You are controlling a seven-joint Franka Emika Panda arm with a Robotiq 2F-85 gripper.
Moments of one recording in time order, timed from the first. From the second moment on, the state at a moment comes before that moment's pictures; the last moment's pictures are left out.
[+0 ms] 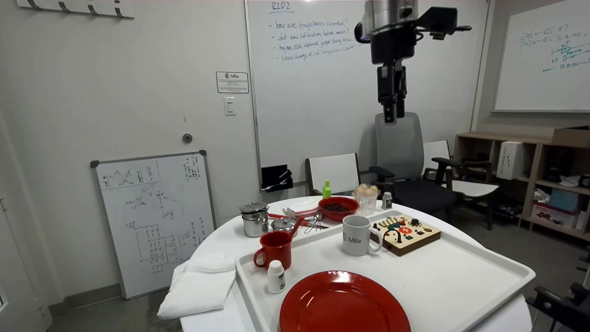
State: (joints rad) arm 0.11 -0.10 0.13 -2.31 -0.15 2.16 -0.21
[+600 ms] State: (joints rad) arm 0.18 0.40 0.17 -1.88 -0.29 2.14 -0.26
